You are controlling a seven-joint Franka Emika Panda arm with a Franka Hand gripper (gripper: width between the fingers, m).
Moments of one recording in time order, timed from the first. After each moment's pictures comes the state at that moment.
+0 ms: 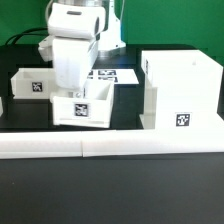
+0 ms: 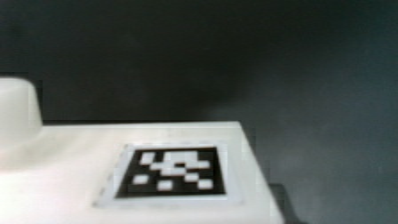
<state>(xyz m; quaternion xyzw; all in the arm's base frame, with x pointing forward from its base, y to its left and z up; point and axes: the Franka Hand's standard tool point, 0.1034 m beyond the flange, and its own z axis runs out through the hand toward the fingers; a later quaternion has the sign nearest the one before) 0.532 -0.056 0.033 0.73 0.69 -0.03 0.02</state>
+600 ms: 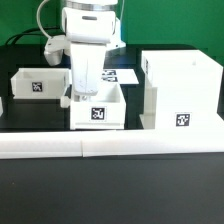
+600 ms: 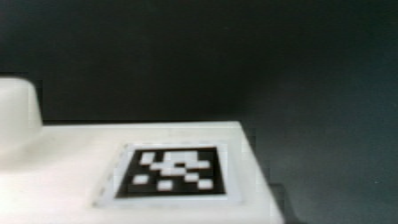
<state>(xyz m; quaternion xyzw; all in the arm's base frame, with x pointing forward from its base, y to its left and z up) 0.533 -0.048 0.030 0.70 0.71 -0.03 0.03</state>
